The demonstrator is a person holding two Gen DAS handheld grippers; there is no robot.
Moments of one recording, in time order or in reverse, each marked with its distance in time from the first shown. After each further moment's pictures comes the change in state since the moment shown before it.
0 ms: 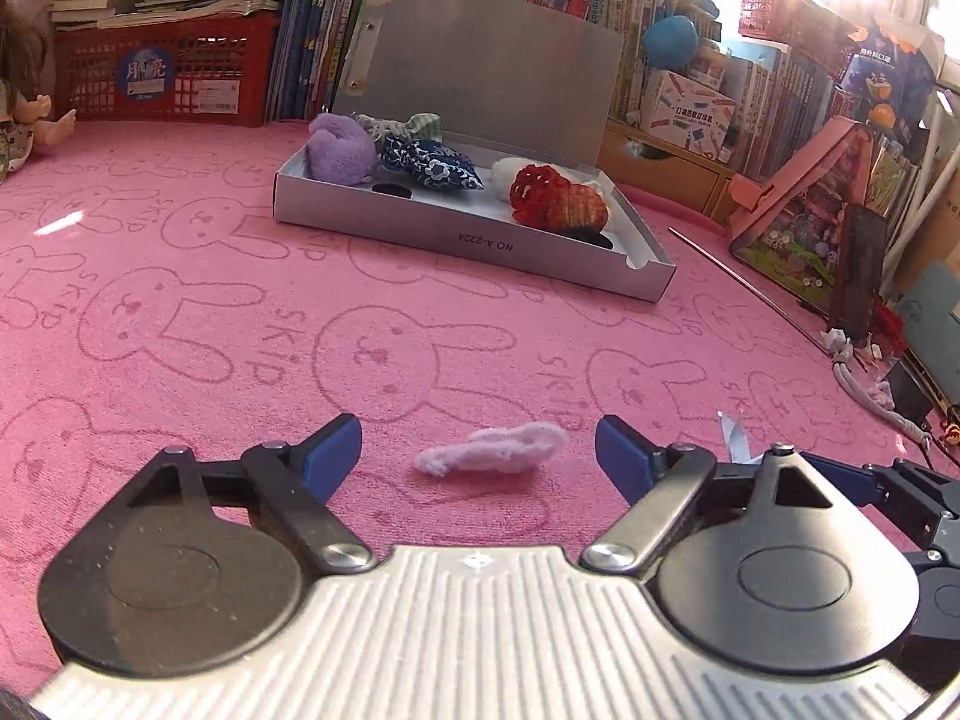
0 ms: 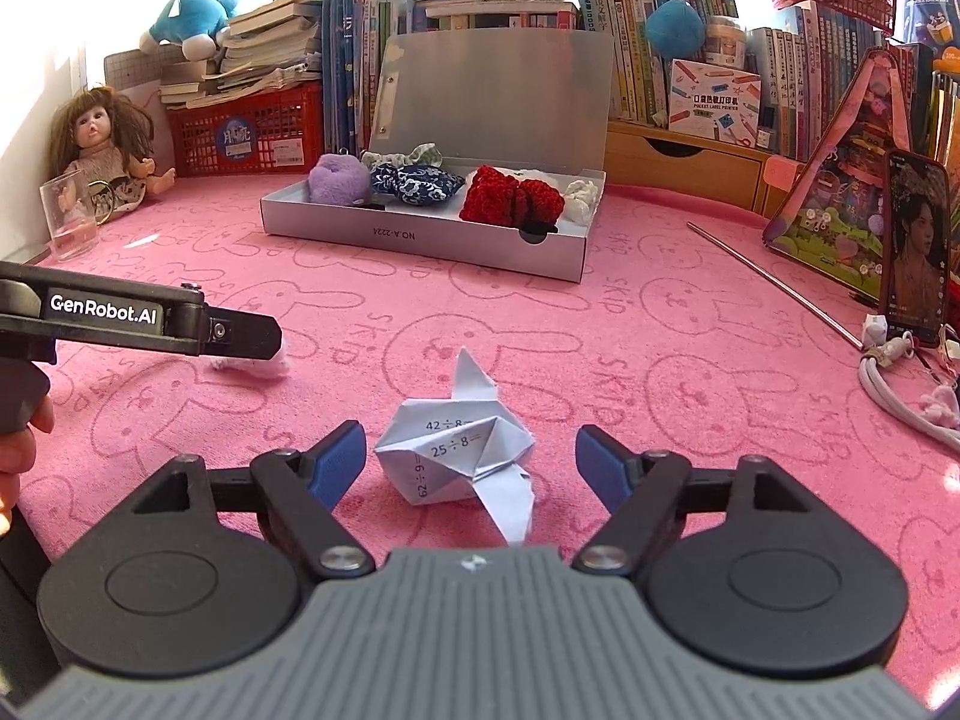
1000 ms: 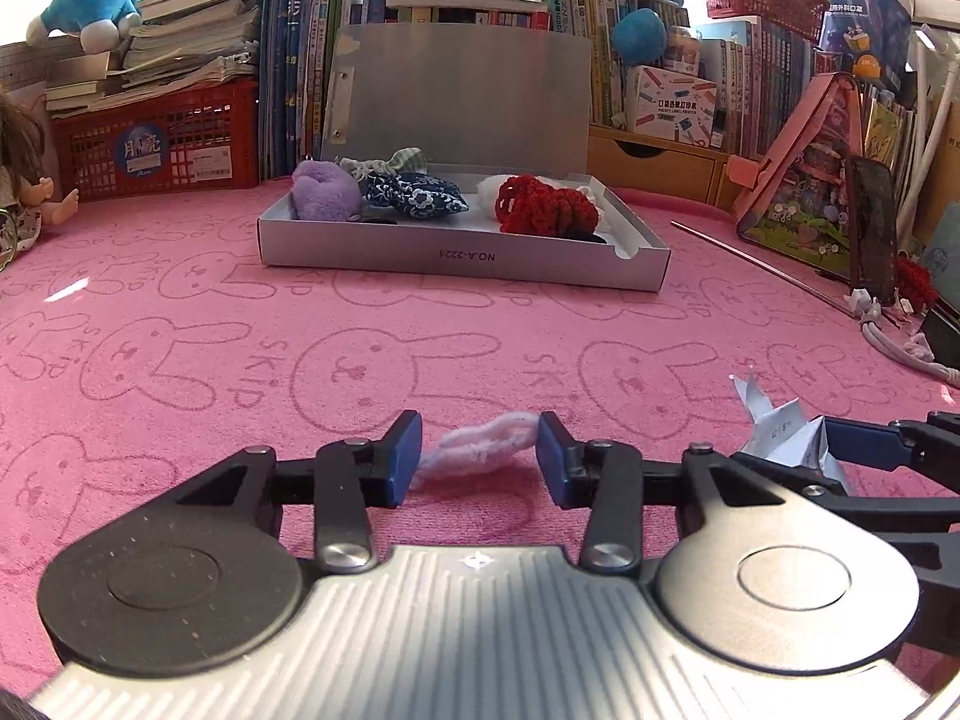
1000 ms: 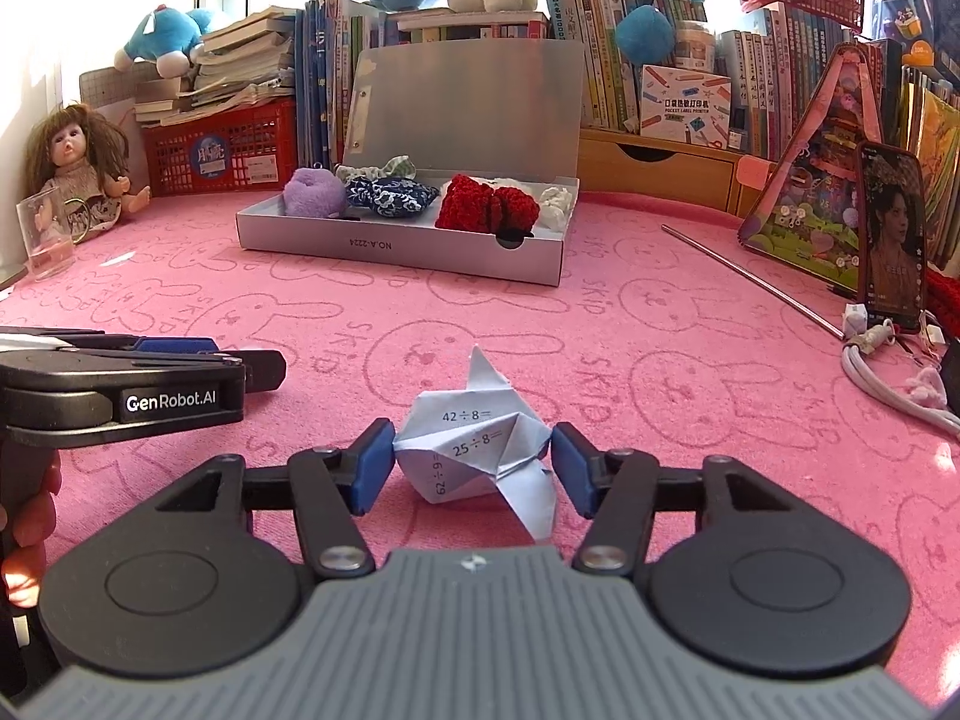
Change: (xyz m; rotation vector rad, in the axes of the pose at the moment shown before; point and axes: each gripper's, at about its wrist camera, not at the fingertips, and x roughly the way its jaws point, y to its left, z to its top) left arm 0.005 -0.026 -0.020 0.157 -0.100 0.061; right arm 0.000 0.002 -0.006 0.034 -0.038 -0.051
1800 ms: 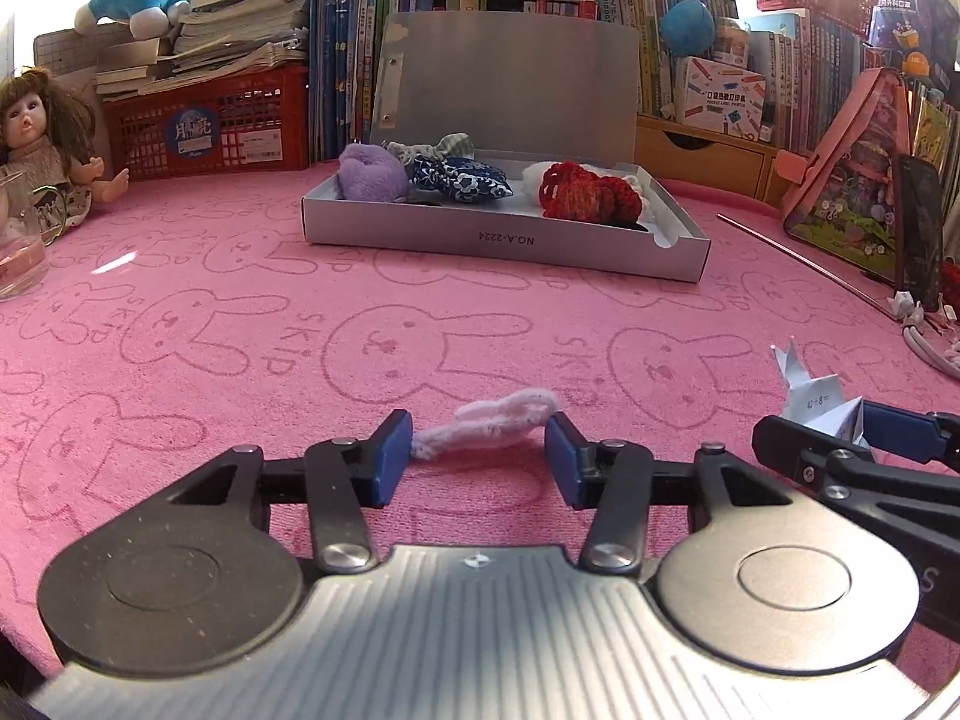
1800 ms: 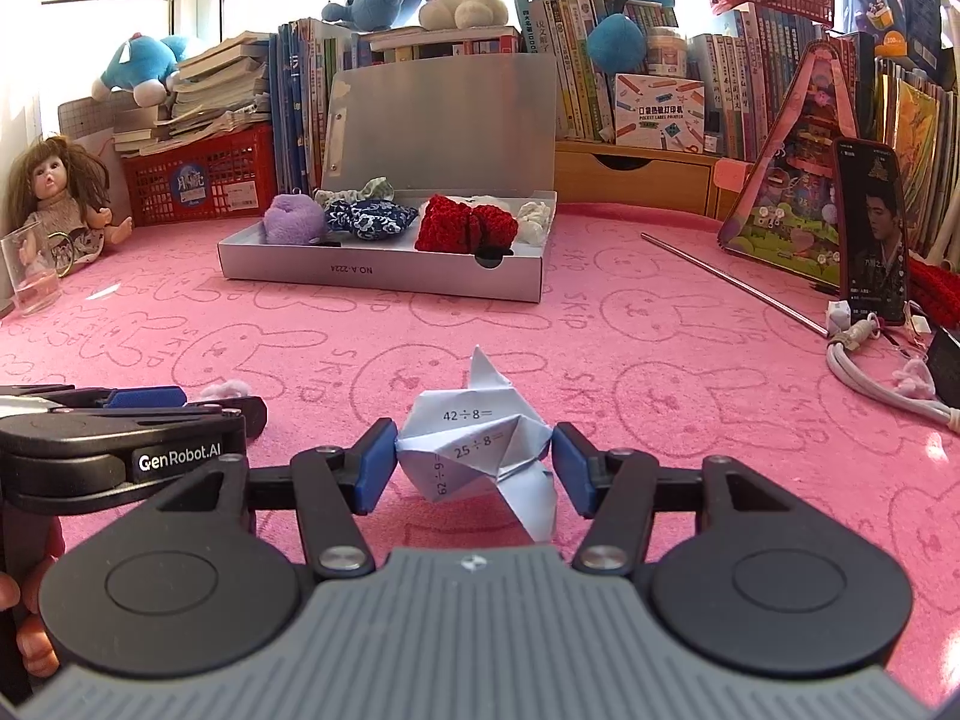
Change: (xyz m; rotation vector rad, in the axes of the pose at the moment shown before) left arm -0.003 -0.010 -0.005 -0.047 0.027 0.128; right arm -0.001 -0.003 0.004 0.048 -0.029 -0.028
